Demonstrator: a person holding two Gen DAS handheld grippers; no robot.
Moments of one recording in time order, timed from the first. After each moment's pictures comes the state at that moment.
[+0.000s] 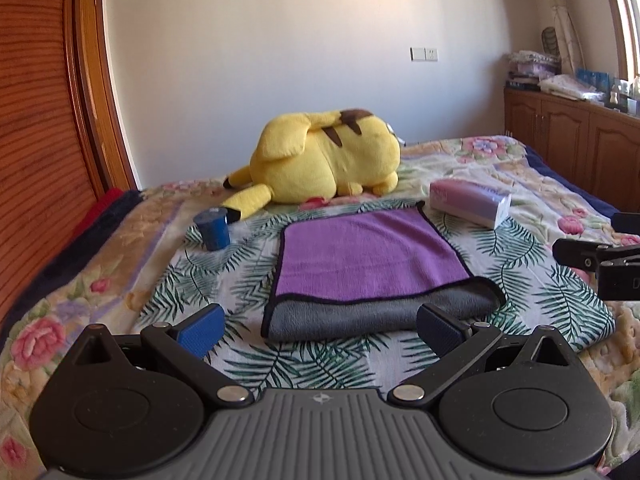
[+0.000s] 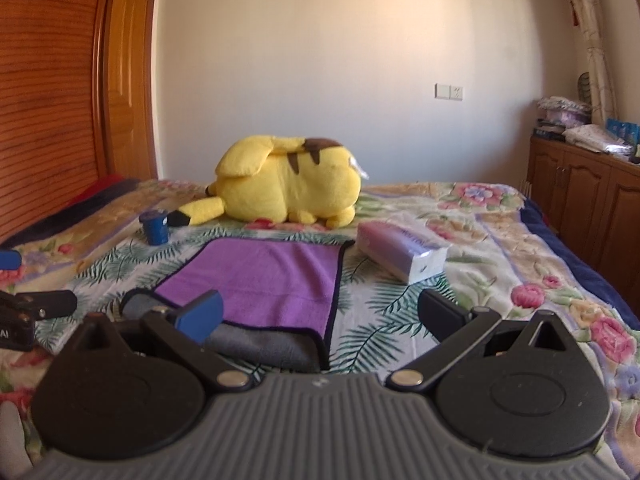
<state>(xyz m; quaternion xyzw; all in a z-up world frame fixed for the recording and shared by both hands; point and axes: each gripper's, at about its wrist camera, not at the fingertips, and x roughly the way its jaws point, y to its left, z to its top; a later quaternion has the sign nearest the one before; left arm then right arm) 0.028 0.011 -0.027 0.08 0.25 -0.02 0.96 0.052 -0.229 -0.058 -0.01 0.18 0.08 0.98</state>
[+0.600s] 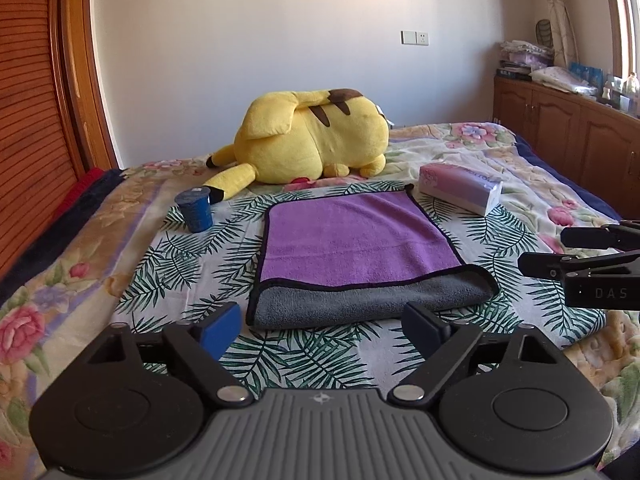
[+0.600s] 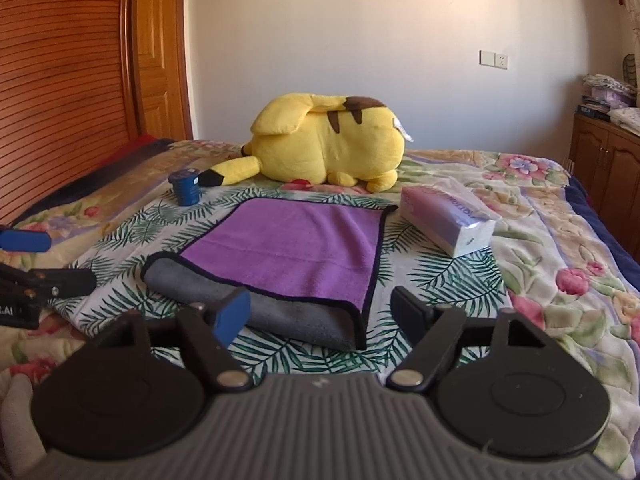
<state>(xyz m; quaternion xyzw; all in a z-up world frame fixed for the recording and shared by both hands) 0.049 0.020 -0.030 0.06 0.28 -0.05 0.96 0.078 -0.220 -0.067 -0.02 0.24 0.14 0.96</state>
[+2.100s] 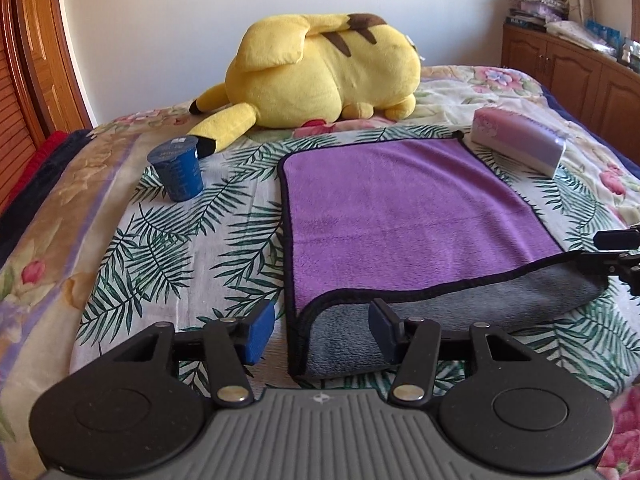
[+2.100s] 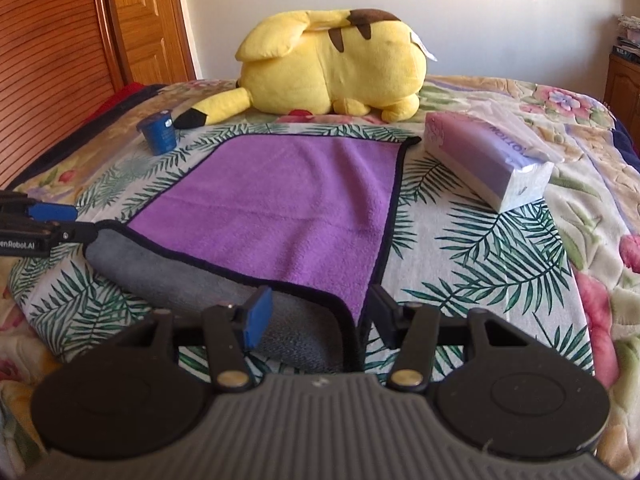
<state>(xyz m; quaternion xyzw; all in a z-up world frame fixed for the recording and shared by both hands) 0.193 0.075 -0.093 0.08 0.37 -0.07 0.92 0.183 -0.221 -0.121 -0.01 0.34 0.16 0.93</state>
